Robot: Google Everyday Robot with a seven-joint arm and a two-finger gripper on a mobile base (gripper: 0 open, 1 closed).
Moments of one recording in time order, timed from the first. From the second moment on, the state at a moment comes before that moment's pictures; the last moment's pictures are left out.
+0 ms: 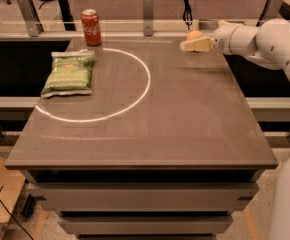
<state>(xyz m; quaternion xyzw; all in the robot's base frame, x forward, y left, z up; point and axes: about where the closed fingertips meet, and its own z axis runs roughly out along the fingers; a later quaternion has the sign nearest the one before) 0.848 -0.204 0.905 -0.29 0.73 0.13 0.61</state>
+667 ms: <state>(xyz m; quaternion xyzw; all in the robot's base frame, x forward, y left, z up) 0.879 -0.207 0.881 -0.25 0.75 0.11 0.60</state>
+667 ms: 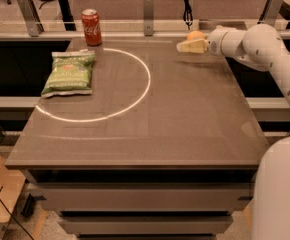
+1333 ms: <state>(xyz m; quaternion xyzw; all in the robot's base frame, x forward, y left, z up) 0.901 -0.208 0.857 -0.24 0.76 0.11 0.59</state>
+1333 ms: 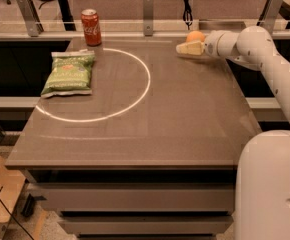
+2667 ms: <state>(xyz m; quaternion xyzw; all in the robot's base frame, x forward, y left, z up) 0.872 -0.153 0.927 -0.35 0.71 0.12 0.60</state>
